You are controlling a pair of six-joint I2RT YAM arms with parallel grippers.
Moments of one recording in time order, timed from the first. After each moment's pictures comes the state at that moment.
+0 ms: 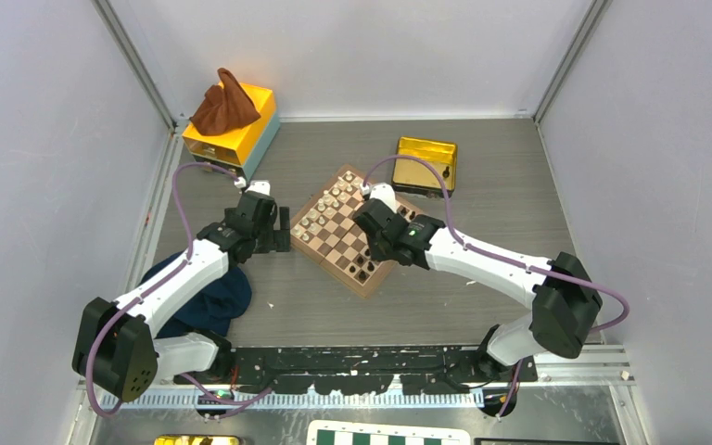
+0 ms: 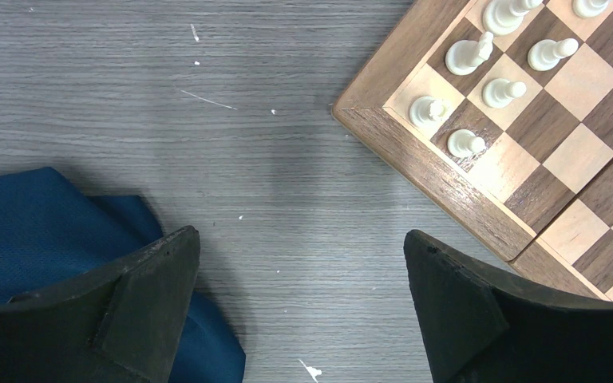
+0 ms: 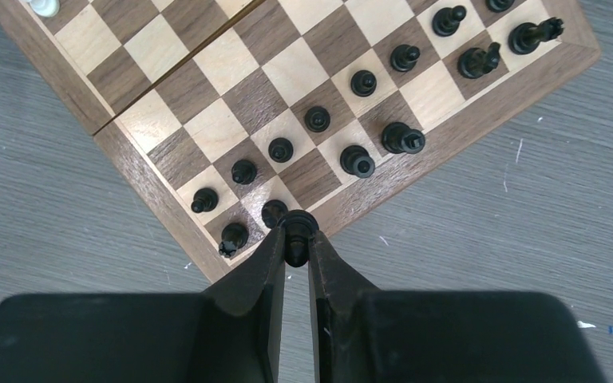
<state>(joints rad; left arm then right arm) -0.45 1.21 0.80 -0.49 -0.31 -0.37 0.91 1.45 1.10 -0.60 0.38 0.52</state>
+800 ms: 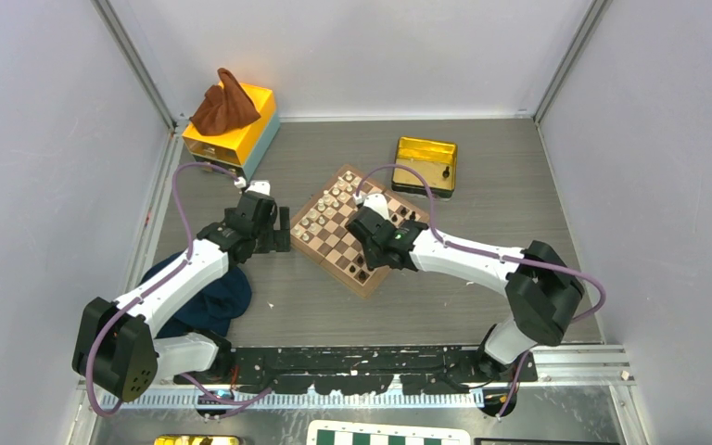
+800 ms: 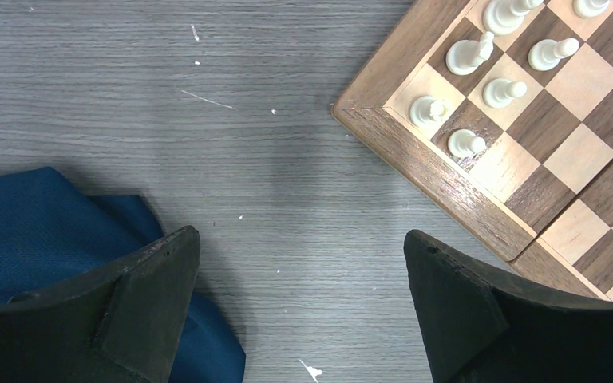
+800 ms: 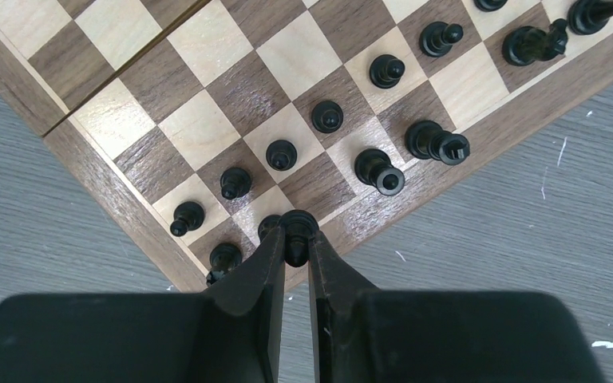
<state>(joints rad) -0.45 1.21 0.80 -0.49 -0.31 -0.37 0.92 1.55 1.05 -0.52 0.38 0.54</state>
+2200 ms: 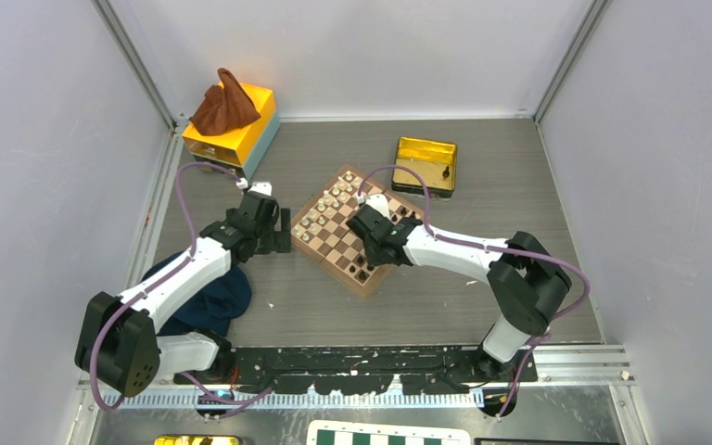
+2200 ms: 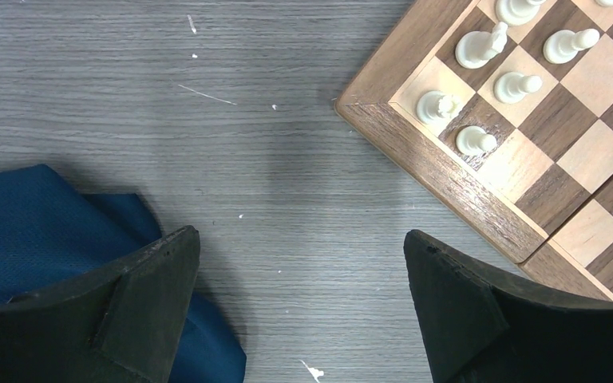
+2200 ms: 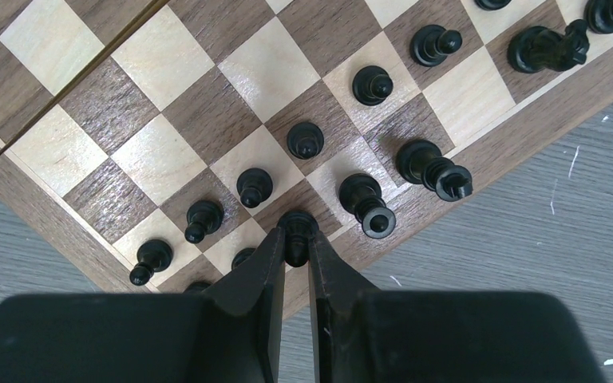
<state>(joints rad) -0.45 1.23 0.80 -0.49 -0.31 -0.37 0.87 1.63 1.04 -0.48 0.36 0.53</state>
